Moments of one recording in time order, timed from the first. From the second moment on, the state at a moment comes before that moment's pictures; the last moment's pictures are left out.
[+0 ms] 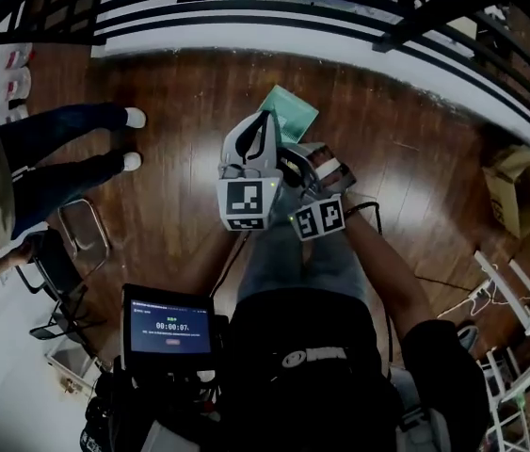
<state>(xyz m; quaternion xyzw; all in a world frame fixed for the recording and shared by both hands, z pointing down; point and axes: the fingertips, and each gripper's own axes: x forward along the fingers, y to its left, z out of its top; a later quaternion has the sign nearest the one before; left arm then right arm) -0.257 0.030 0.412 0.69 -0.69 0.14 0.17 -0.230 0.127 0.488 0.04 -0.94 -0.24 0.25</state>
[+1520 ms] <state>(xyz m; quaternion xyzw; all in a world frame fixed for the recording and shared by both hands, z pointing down) -0.274 0.283 0.239 0.68 -0.73 0.08 0.06 -0.197 0.243 0.262 0.16 -0.99 0.01 0.06</state>
